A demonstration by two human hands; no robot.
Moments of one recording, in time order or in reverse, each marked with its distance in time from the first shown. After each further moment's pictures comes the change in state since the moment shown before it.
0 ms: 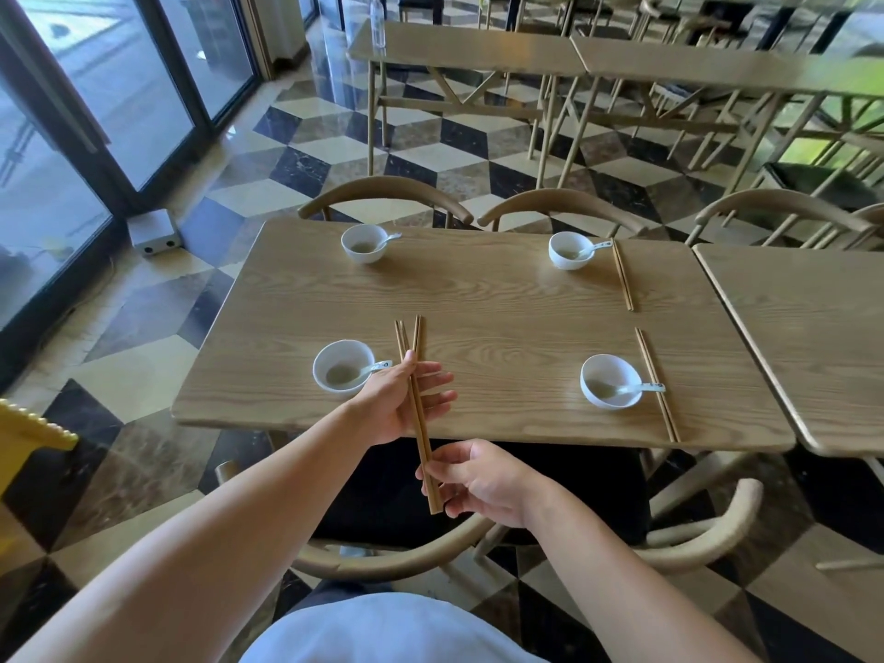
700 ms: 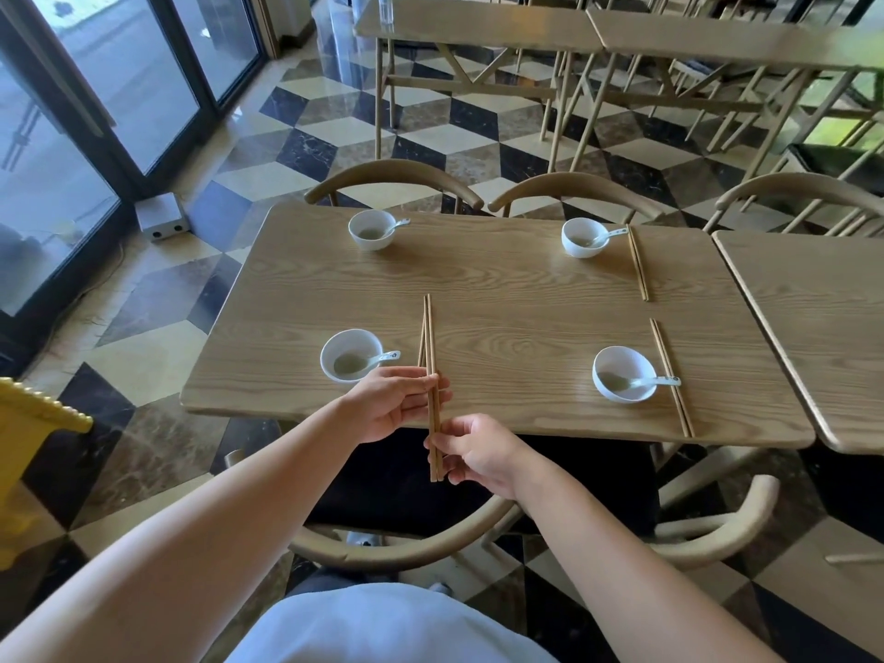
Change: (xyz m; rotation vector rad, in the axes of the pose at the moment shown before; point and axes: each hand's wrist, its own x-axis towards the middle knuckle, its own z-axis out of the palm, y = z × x) left_hand 0.004 0.002 -0.033 0.183 -0.099 0.037; right_hand 0.028 -0.013 -0.001 -0.021 0.152 0.007
